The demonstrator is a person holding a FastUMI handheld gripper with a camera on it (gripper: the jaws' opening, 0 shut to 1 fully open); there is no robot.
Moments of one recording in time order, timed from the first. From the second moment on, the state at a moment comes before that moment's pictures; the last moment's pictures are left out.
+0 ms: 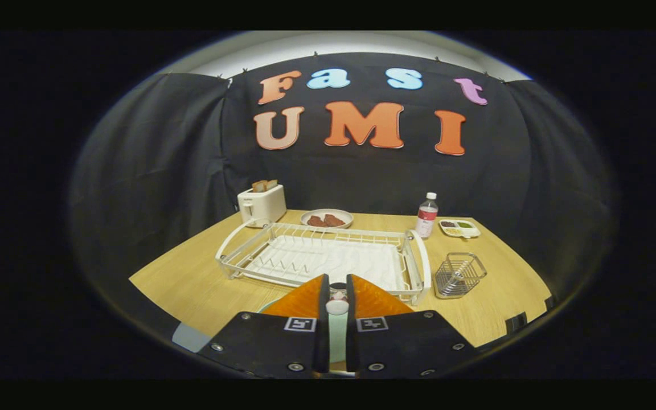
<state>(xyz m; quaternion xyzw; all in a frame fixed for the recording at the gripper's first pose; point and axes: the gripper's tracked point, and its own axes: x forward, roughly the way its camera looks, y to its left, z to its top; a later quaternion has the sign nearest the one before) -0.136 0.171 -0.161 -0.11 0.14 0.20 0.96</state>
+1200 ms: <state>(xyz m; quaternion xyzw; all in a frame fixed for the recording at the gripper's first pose) -0.154 0.201 -0.231 -0.15 0.20 0.27 0.93</state>
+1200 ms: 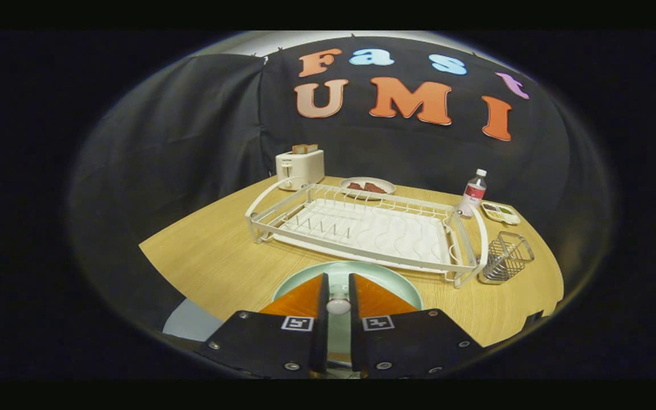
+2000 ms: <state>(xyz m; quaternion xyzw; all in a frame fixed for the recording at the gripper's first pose) -0.113 0.167 -0.178 -0.13 0.17 0.21 0.95</state>
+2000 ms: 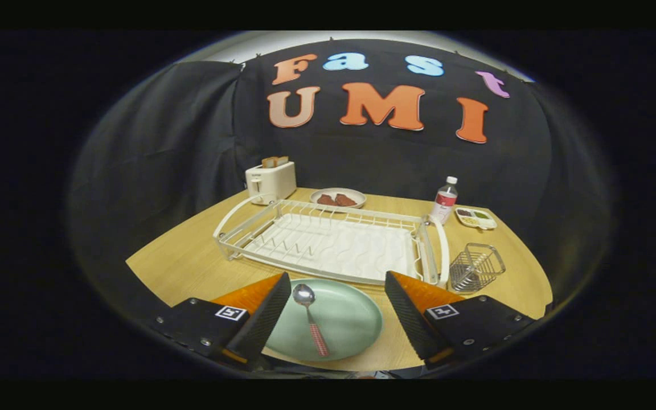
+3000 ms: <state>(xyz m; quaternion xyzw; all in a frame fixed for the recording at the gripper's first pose) -0.029 0.048 -0.027 -0.08 0.06 0.05 0.99</state>
